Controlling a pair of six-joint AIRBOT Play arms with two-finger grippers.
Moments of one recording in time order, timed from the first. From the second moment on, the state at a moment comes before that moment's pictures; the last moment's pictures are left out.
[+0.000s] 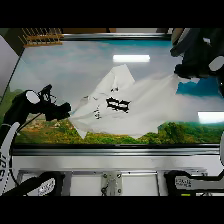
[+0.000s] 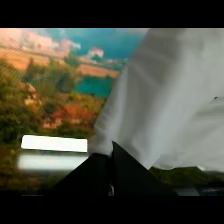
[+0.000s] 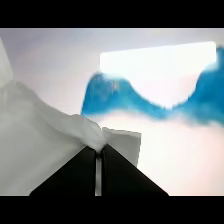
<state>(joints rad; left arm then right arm) 0.02 -1.24 0.93 1.21 -1.14 -1.69 -0.15 -1.50 1.60 -1.32 0.94 1.50</state>
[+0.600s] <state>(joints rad) -0.11 -1.17 0.77 1.18 -0.97 -1.70 -0.18 -1.54 1.71 -1.35 1.16 1.54</state>
